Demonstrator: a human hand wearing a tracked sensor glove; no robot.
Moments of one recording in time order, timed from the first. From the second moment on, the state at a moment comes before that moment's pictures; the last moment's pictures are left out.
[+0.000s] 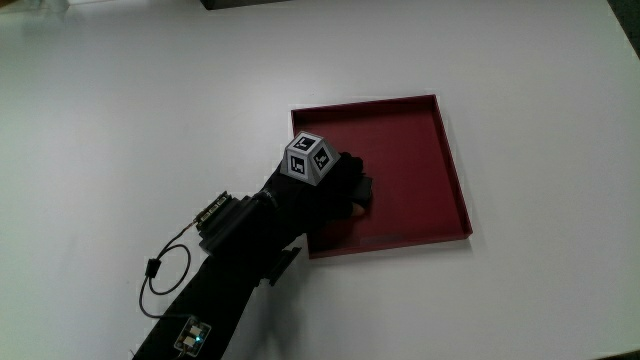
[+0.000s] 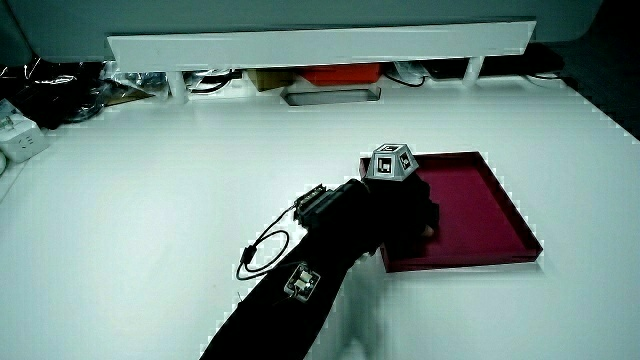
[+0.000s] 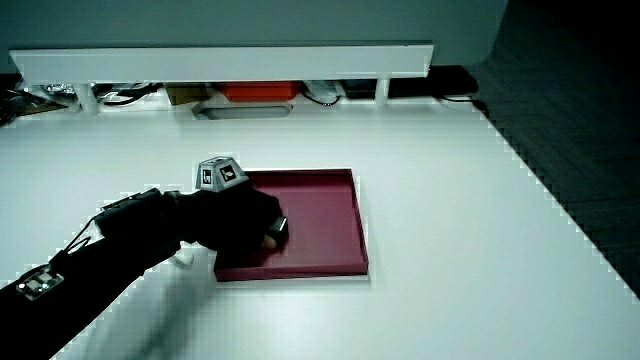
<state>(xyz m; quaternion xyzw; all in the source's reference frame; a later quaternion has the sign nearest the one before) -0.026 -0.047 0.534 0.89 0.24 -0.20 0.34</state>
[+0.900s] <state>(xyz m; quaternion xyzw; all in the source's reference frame) -0.049 -0.041 0.472 0.90 0.28 -0.18 0.26</state>
